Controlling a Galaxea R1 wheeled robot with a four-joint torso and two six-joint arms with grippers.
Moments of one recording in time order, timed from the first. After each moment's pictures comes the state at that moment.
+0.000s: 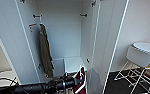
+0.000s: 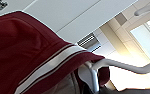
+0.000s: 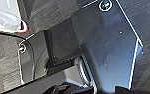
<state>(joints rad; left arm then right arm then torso) 0.50 2.45 -1.22 0.38 -0.10 -0.83 -1.51 3.10 -2.73 -0.06 0.08 0.18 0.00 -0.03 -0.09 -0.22</state>
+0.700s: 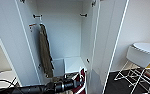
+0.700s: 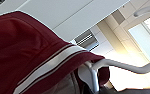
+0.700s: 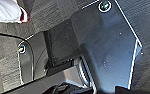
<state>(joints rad) 0.52 2.42 -1.17 0.39 -0.10 -0.83 -1.51 3.10 -2.73 -0.06 0.08 0.18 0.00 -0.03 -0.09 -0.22</state>
